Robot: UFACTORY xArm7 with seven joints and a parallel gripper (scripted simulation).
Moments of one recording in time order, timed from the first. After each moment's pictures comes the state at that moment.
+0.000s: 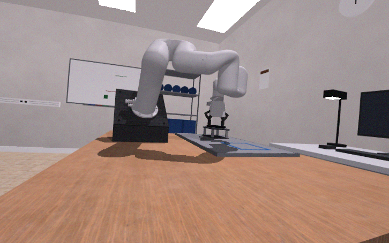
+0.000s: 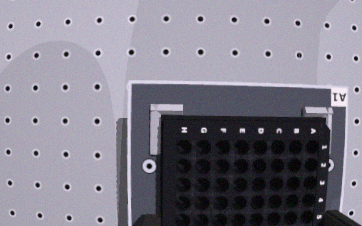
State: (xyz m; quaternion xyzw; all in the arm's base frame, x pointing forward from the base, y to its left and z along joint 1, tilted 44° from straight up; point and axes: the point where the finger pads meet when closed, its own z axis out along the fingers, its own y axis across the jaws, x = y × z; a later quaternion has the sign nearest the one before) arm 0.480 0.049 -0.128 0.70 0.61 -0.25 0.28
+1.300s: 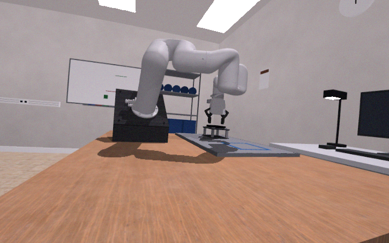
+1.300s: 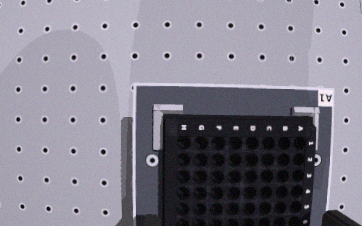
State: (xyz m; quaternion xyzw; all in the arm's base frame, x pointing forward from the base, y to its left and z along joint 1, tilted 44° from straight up) arm 0.480 0.060 -0.116 0.70 0.61 -0.25 0.28
